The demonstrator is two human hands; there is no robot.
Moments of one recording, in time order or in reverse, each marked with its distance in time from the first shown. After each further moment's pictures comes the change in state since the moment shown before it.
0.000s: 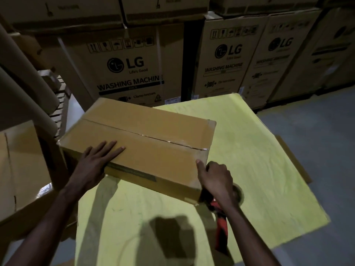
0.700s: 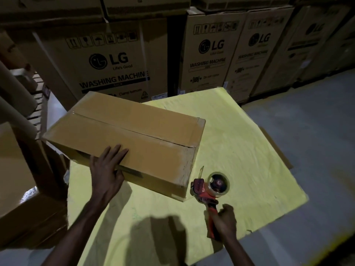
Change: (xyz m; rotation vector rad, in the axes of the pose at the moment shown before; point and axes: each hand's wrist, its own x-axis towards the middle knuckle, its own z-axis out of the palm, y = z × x) left_hand -0.009 0.091 0.033 -0.400 0.359 -0.164; right_hand -0.099 0.145 0.111 0.477 -0.047 0.703
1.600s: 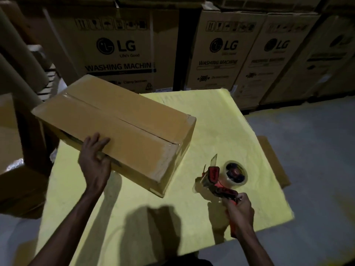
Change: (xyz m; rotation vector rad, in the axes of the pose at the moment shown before) left_hand -0.010 0.075 0.032 -0.292 0.462 -0.365; right_hand 0.038 -0.047 -0.138 0.079 0.074 -0.207
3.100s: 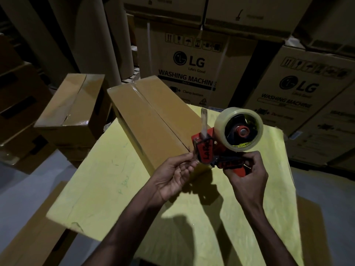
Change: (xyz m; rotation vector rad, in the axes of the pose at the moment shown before) left_hand -0.061 0.217 0.050 -1.480 -0.384 -1.120; right_hand 0.037 -0.193 -0.017 0.273 -0.441 -1.068
